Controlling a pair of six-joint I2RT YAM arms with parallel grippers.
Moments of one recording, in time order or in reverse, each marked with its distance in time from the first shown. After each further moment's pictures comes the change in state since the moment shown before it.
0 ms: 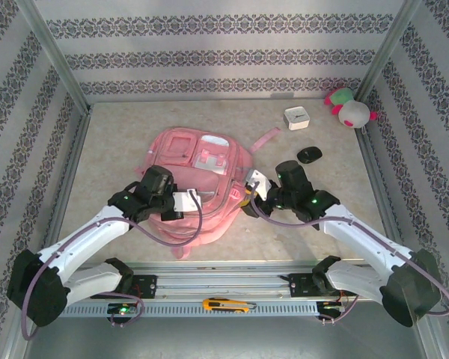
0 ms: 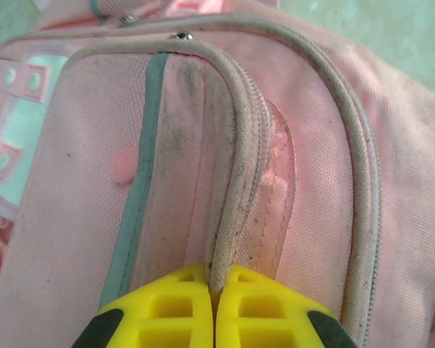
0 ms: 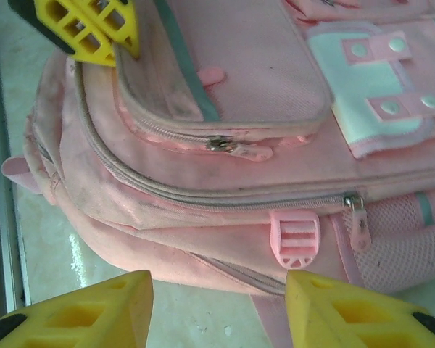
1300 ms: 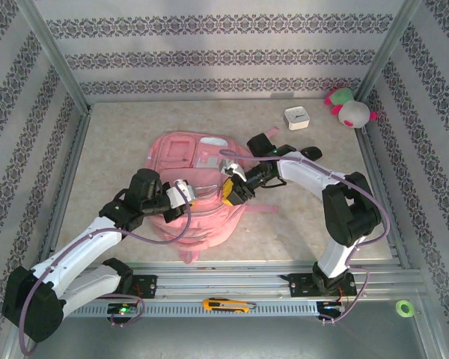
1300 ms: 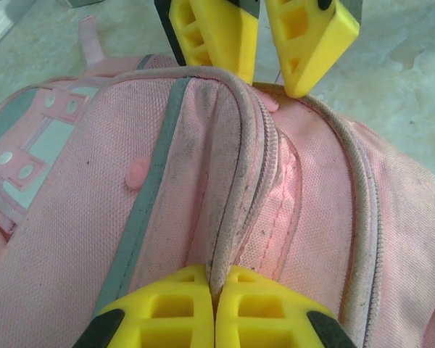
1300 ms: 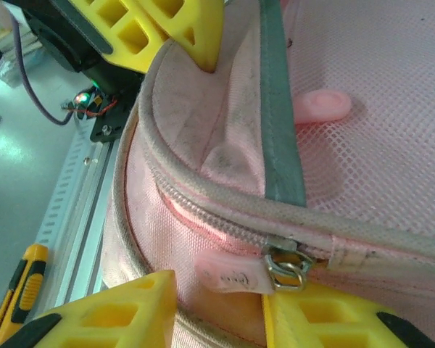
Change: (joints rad) left arm 0.055 -0.100 -0.119 0.216 0.192 -0.314; right arm -0.064 0.651 0.482 -0.394 -0.543 -0.368
